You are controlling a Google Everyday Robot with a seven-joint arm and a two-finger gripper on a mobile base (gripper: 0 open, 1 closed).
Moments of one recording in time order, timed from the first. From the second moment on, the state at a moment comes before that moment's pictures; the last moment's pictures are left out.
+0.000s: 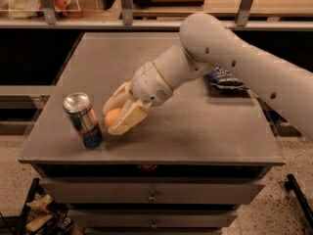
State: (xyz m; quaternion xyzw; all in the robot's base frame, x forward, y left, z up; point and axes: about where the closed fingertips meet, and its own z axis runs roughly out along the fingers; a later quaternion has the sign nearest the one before) arm 0.479 0.087 0.861 -0.71 0.52 0.38 0.29
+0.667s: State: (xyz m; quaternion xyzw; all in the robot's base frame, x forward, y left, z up) arm 0.476 0.091 0.856 -0.71 0.52 0.38 0.28
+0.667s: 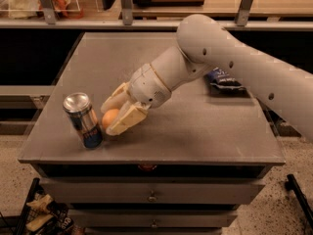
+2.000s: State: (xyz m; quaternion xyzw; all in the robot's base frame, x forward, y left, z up) arm 0.478 0.069 0.858 -0.72 0.54 0.34 0.28
